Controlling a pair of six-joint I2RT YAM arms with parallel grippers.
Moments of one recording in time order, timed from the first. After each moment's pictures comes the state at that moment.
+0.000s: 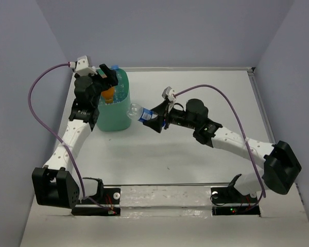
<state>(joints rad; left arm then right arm) -0.14 1.23 1.03 0.18 -0.08 -0.40 0.80 1.39 0.92 0.43 -0.44 0.13</state>
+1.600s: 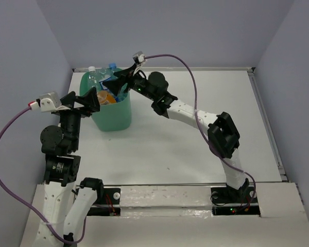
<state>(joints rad) -0.15 0.58 0.91 -0.05 -0.13 -0.36 0.83 2.14 1.86 0.60 -0.23 0.45</state>
